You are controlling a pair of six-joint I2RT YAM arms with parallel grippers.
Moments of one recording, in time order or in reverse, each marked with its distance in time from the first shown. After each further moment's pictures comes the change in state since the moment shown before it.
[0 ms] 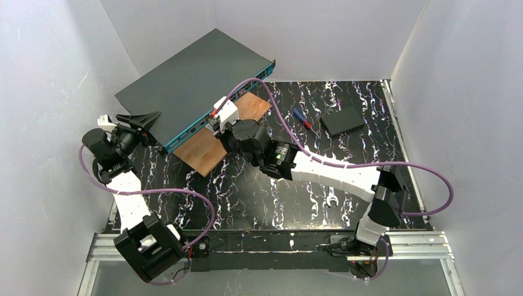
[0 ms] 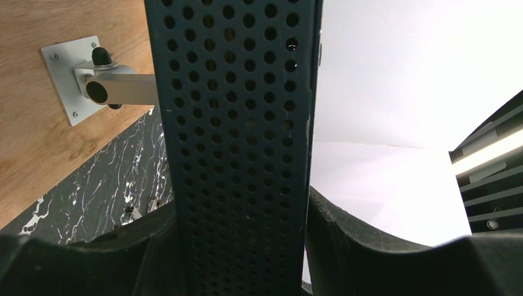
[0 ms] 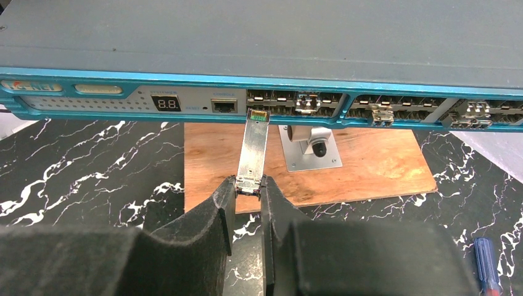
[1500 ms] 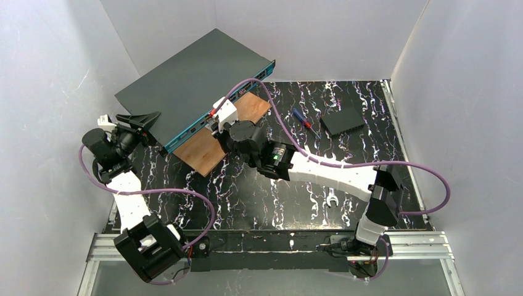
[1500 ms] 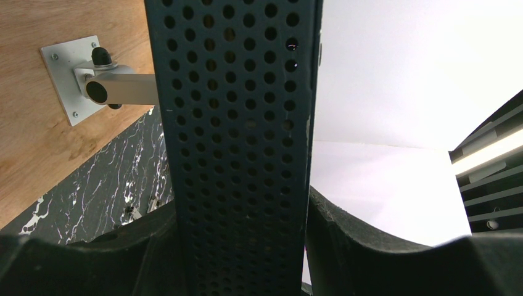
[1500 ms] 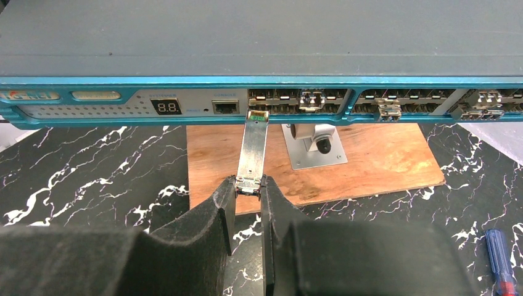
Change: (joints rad) left arm 0.000 0.000 0.000 0.000 0.000 0.000; right arm 0.005 0.021 0.015 -0.003 0.030 0.040
